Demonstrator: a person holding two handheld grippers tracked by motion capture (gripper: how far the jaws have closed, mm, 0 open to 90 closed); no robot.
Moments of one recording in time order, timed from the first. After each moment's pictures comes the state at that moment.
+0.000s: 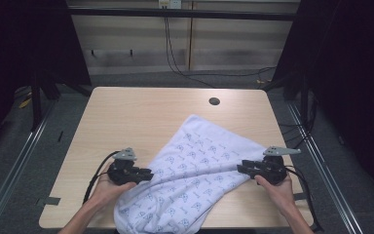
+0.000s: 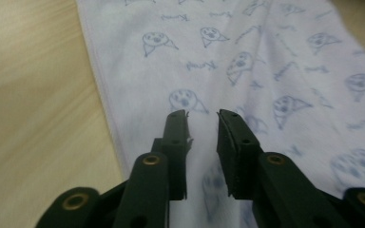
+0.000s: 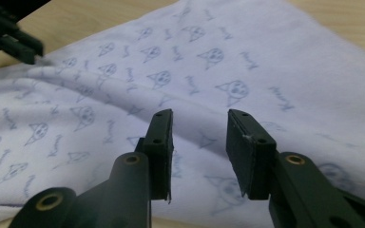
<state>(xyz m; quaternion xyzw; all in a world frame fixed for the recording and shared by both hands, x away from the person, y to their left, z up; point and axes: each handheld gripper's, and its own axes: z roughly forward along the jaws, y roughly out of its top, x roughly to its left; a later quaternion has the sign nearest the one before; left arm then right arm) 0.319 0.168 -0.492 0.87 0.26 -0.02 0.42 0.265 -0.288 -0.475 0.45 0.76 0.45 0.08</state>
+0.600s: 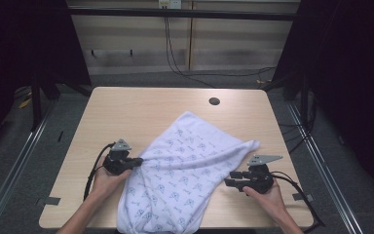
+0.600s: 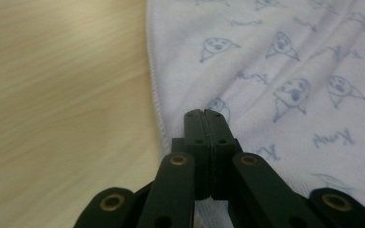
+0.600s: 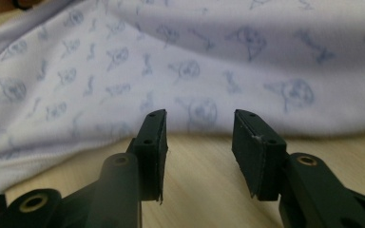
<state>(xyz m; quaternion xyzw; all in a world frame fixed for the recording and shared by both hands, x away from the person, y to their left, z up) 0.352 0.209 -0.502 0.84 0.38 0.09 0.38 0.255 -0.251 -0.490 0.41 0.81 0.42 0.04</state>
